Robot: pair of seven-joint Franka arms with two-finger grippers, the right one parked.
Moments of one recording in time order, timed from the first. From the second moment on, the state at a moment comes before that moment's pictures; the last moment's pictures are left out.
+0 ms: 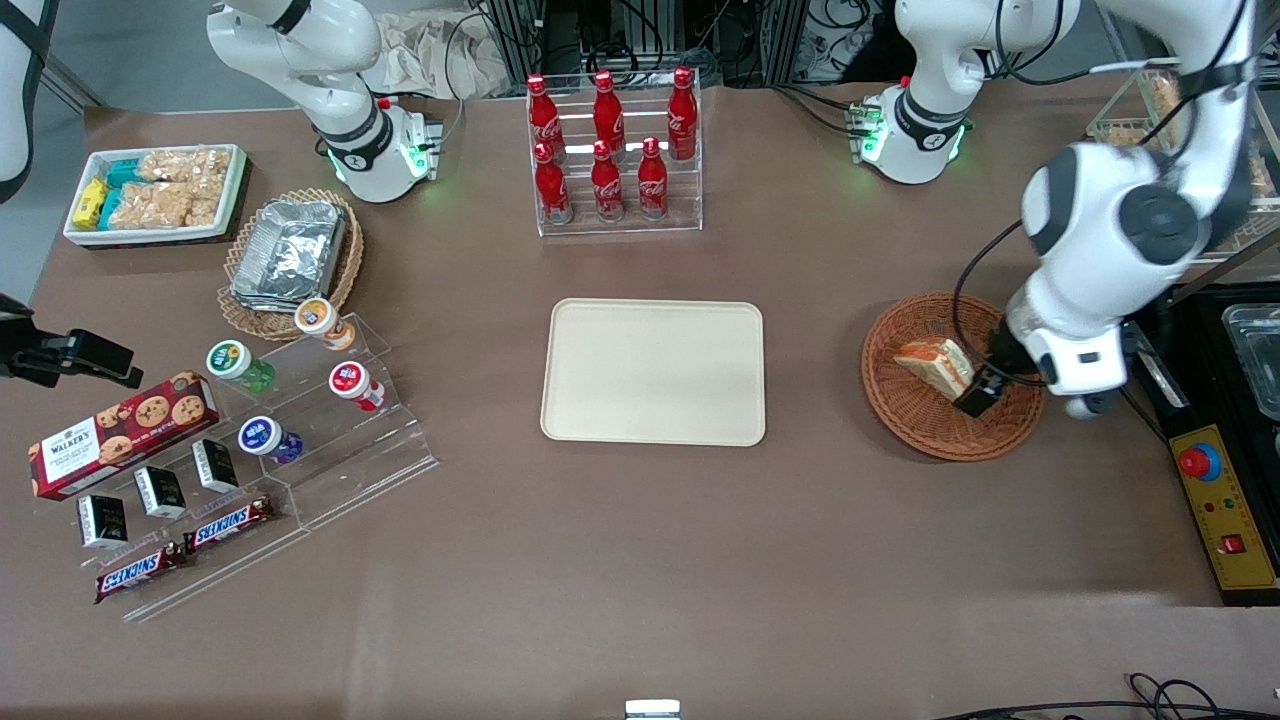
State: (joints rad) arm -0.16 0.06 0.01 -2.16 0.01 2.30 -1.11
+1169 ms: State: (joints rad) arm -0.16 0.19 0.03 -2.42 0.06 2.69 -1.16
